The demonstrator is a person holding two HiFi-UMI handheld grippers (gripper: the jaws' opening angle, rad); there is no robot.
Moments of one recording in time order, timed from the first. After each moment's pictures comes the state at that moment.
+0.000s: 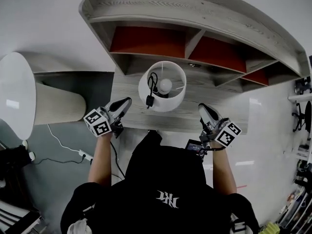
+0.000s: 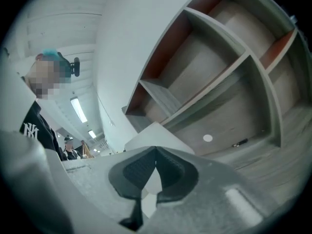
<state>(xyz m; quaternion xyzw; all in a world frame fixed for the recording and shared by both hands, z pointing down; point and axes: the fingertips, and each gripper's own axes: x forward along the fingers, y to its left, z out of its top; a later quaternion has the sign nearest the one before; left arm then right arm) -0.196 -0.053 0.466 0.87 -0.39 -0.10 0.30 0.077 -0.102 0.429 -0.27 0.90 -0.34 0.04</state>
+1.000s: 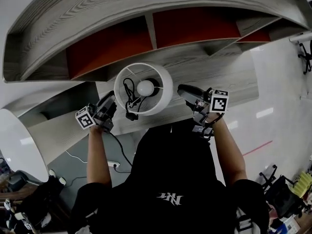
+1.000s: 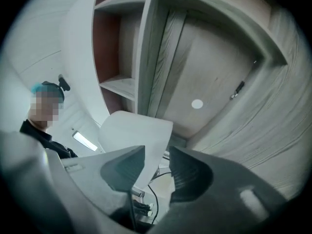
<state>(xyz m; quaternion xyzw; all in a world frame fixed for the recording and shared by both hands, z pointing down) -0.214 -0.133 0.554 0.82 -0.23 -0.16 0.49 0.050 -0.132 0.543 -0.18 0.82 -0.53 0.10</state>
